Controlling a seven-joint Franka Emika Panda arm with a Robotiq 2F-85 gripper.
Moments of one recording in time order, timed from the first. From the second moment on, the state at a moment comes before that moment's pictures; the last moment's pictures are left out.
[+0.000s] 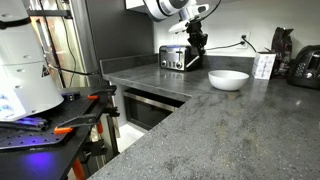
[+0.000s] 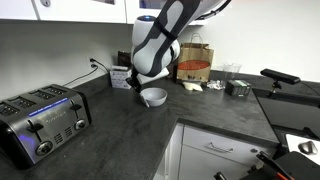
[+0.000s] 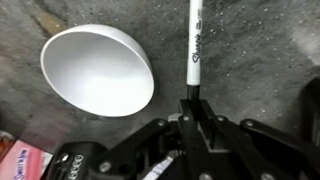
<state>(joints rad) 0.41 0.41 -0.08 -2.03 -0.30 2.87 0.32</state>
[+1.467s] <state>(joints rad) 0.82 0.48 -0.55 -2.02 -0.86 2.80 0.95</state>
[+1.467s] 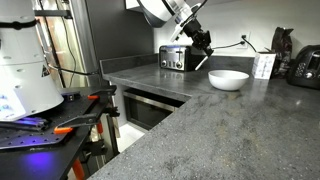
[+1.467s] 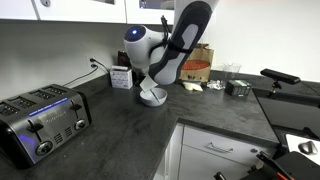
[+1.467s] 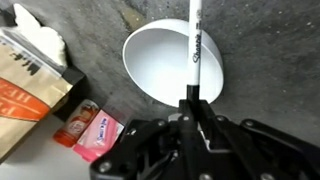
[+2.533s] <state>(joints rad) 0.50 0.66 -0.19 -1.69 -1.02 2.50 0.89</state>
